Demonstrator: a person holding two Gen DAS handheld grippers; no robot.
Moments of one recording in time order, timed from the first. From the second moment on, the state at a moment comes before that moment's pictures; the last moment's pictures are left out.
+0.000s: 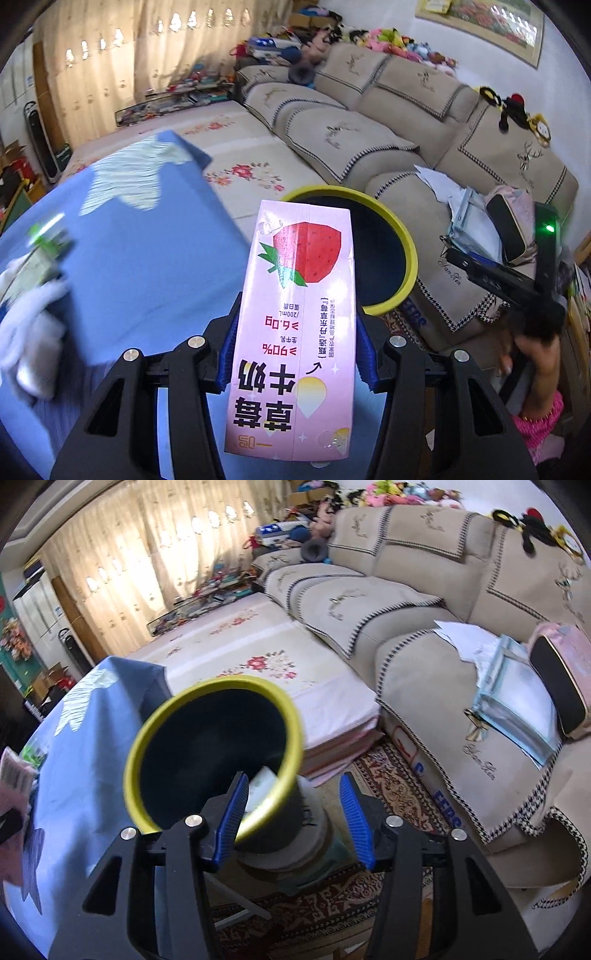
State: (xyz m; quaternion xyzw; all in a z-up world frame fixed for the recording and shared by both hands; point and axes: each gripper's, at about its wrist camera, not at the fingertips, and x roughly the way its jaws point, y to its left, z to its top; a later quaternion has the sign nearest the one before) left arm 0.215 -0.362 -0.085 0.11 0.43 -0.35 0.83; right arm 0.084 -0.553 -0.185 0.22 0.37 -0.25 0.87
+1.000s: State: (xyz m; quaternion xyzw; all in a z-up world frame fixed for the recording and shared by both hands) left arm 0.229 -0.406 -0.082 0.07 0.42 -0.33 0.84; right arm 0.073 -0.567 -0.195 0.22 0.38 -0.24 0.87
